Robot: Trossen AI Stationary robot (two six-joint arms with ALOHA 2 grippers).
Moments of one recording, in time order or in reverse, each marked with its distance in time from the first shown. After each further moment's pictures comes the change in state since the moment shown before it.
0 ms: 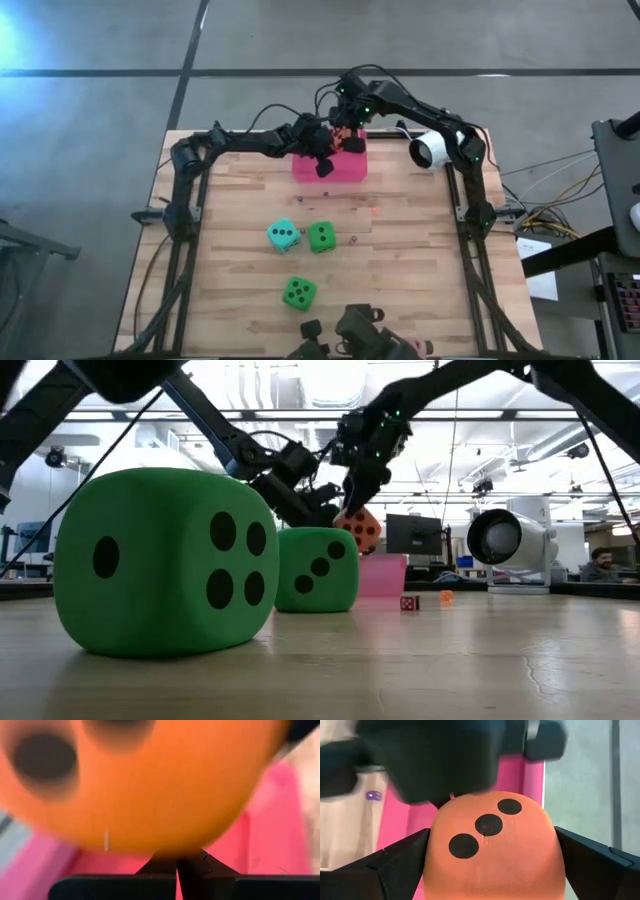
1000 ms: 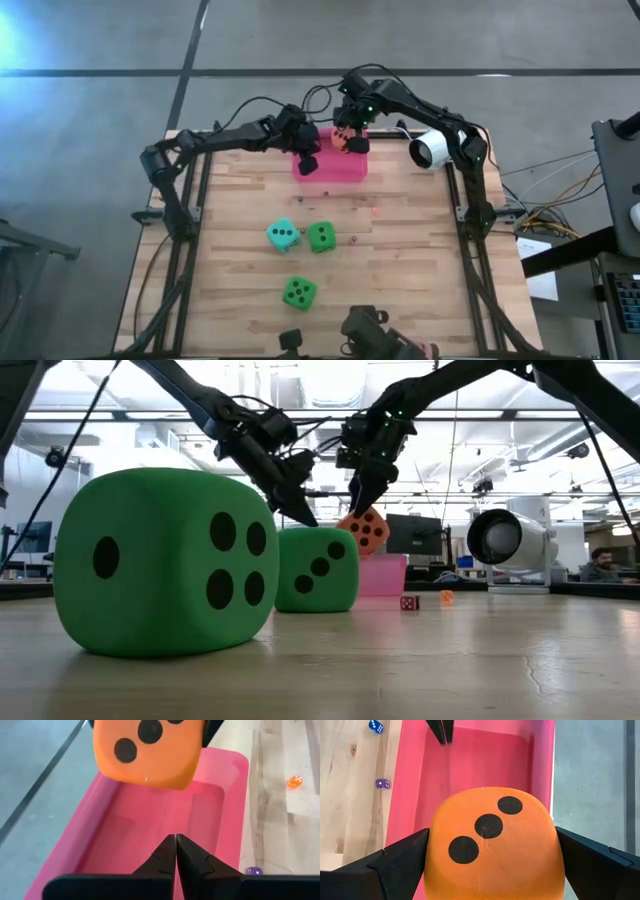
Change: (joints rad) left arm 0.009 -0.262 -0.070 -0.276 -0.015 0.051; right arm -0.011 -0.022 -0.008 -0.060 -0.015 0.003
